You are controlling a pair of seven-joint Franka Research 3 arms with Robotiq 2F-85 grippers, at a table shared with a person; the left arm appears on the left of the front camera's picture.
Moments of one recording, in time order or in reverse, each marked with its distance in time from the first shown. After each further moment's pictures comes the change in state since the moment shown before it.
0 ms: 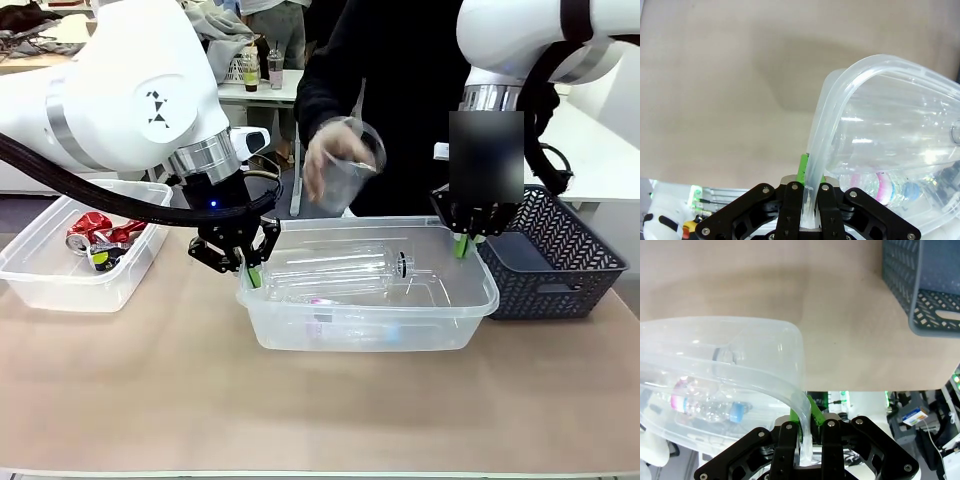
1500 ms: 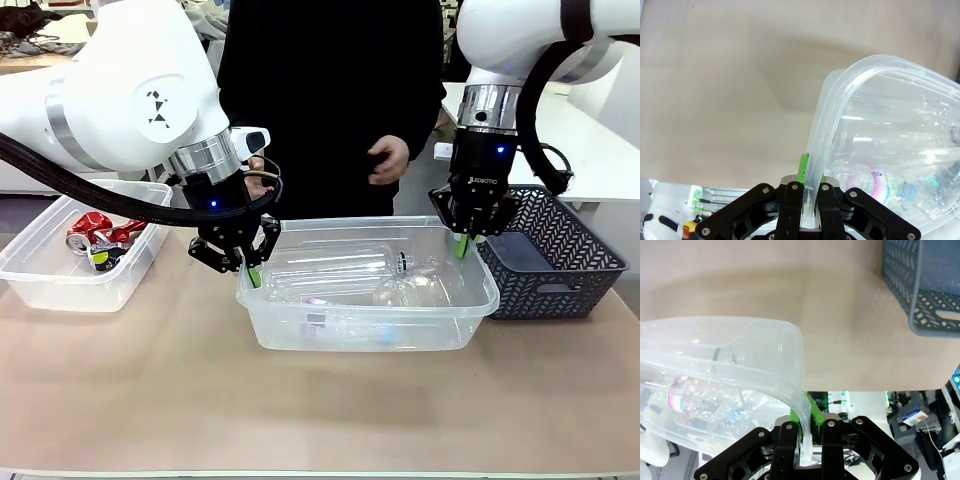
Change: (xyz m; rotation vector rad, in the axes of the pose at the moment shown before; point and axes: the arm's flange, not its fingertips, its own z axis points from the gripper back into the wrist) left arm 0.000 0.000 0.000 0.000 0.000 0.000; right arm 0.000 0.000 0.000 0.000 0.000 0.000
